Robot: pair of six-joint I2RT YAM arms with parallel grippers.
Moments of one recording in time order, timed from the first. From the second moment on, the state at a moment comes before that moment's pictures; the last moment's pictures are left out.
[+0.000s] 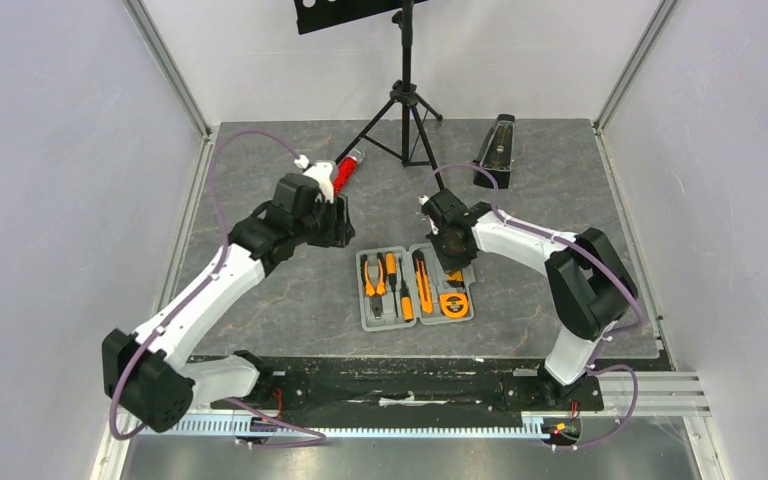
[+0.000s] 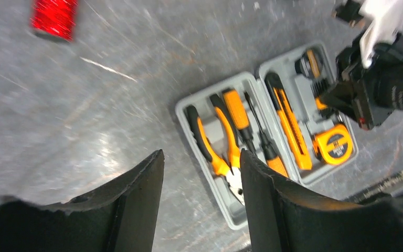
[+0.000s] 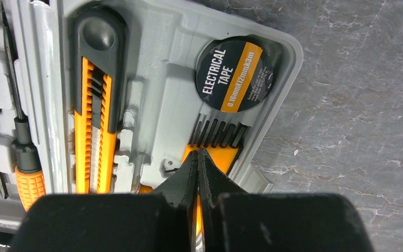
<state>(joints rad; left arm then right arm) -0.52 1.22 1.02 -0.53 0.03 -0.34 0.61 1.77 1.11 -0.64 0.08 0.20</state>
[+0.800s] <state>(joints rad) -0.45 0.98 0.94 -0.50 -0.23 -0.19 0.69 1.90 1.29 -0.81 0.39 0.22</state>
